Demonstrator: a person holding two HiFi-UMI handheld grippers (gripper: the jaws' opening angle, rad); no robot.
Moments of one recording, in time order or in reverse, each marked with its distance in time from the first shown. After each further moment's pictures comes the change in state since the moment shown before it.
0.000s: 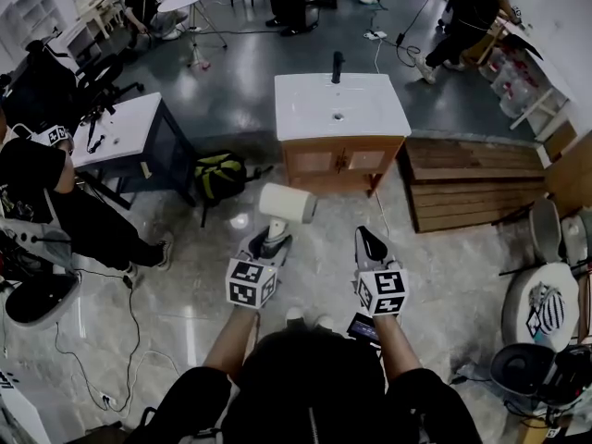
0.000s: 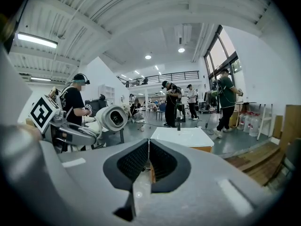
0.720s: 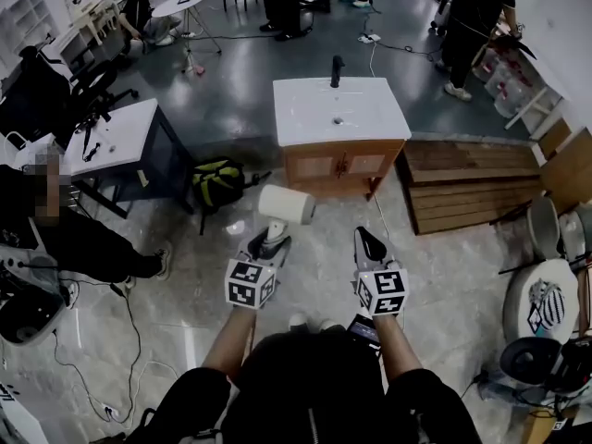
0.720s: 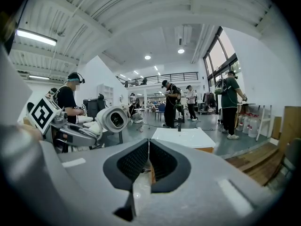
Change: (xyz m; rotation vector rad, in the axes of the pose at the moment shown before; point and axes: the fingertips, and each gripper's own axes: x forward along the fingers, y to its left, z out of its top) left arm 0.002 0.033 -0.006 0.012 0.001 -0.033; right arm 0.022 0.021 0.000 -0.007 -0.007 -0.022
